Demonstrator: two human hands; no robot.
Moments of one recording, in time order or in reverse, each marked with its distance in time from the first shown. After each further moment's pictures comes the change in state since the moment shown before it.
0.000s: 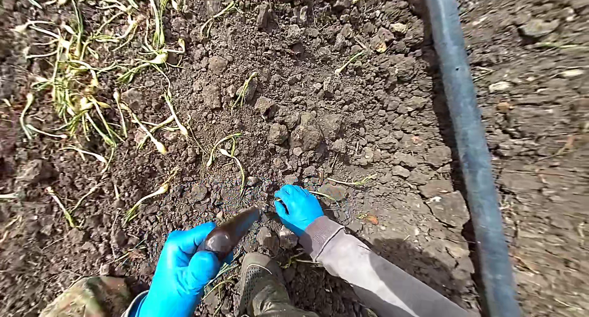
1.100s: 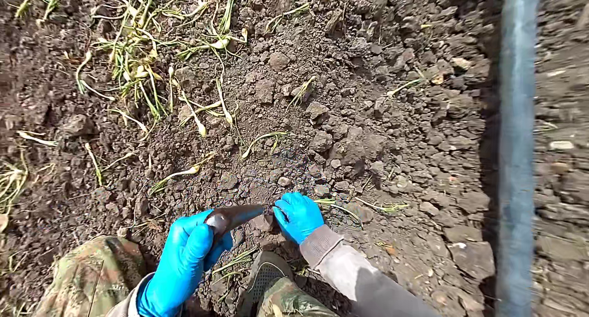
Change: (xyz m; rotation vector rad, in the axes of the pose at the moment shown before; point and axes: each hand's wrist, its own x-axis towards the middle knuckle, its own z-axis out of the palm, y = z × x) left_hand -0.043 -0.010 -0.045 -0.114 0.232 -0.068; right_hand 0.018 -0.054 0.029 -0.110 0.143 -0.335
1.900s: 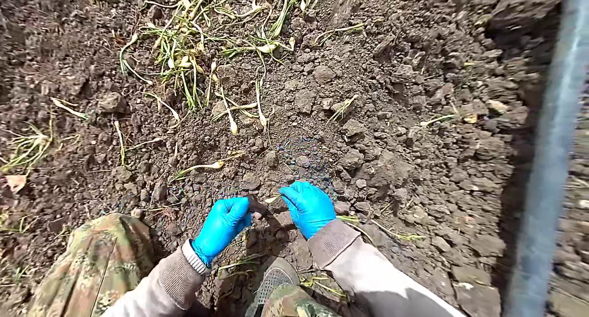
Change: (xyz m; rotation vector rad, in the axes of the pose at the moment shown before) left_hand 0.019 -0.065 -0.030 0.016 0.073 -0.219; right_hand 0.063 -0.039 -0.043 0.049 -0.032 -0.085
